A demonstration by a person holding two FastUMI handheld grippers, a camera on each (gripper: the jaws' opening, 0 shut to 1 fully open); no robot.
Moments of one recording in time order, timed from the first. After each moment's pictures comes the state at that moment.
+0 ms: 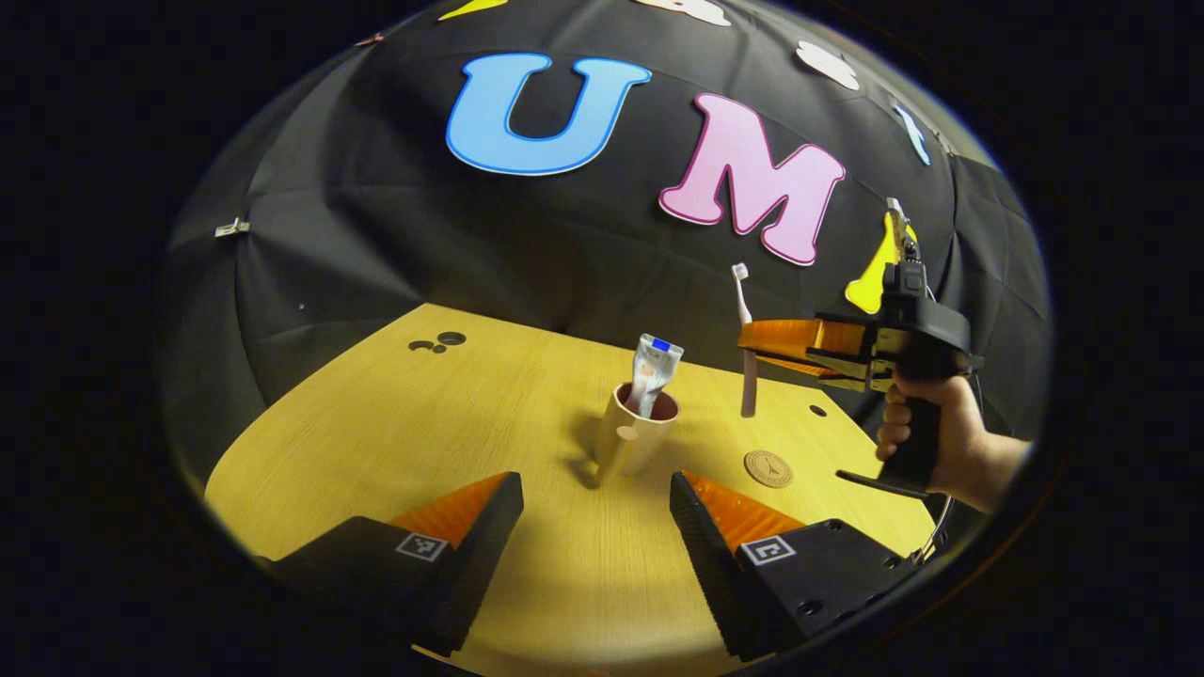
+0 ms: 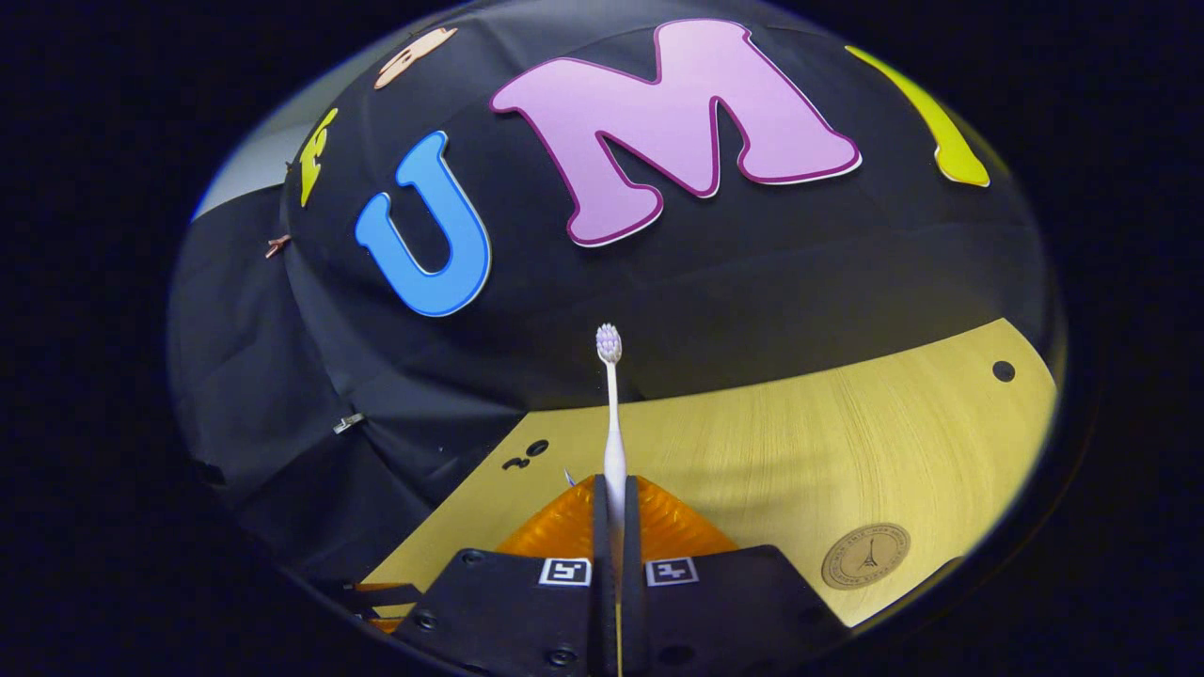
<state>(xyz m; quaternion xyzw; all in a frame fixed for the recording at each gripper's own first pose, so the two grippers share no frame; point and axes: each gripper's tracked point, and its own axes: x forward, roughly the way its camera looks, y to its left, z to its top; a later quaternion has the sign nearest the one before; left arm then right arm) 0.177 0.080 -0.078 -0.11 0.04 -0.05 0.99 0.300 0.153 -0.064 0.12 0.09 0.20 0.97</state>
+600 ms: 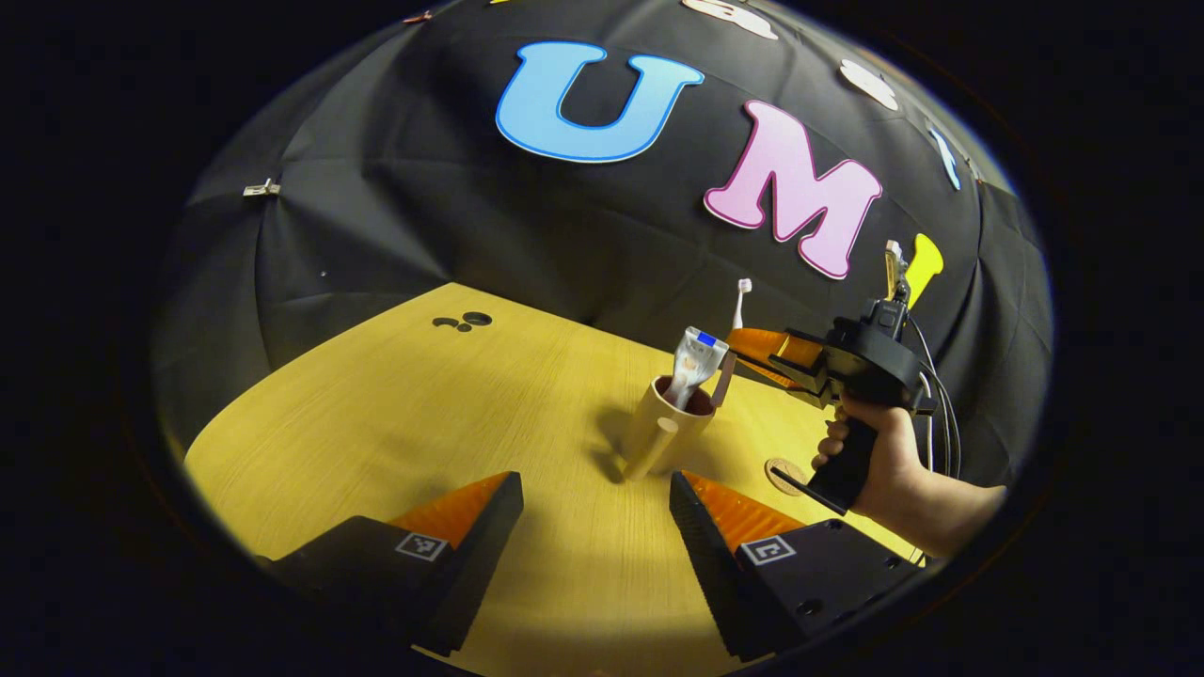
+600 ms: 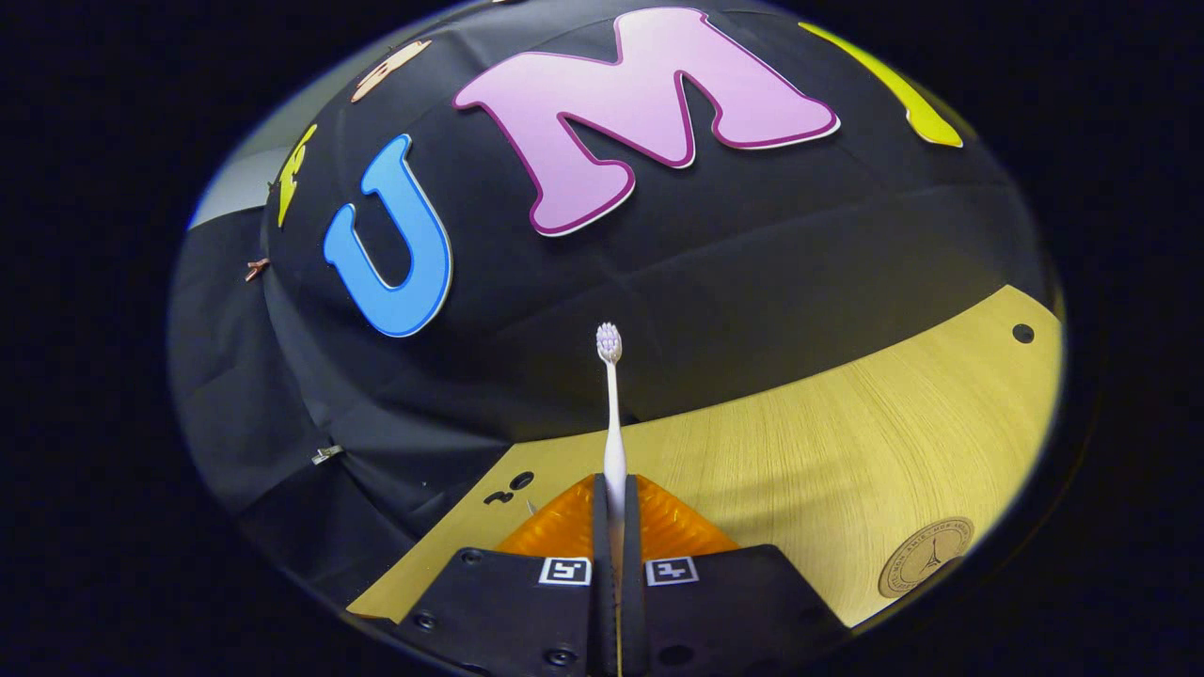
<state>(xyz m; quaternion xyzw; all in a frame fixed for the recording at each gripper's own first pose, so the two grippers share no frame) 0.189 0.100 -0.105 -0.14 0.05 -0.03 0.99 0.353 0.170 -0.093 0.16 0.04 0.18 0.97</state>
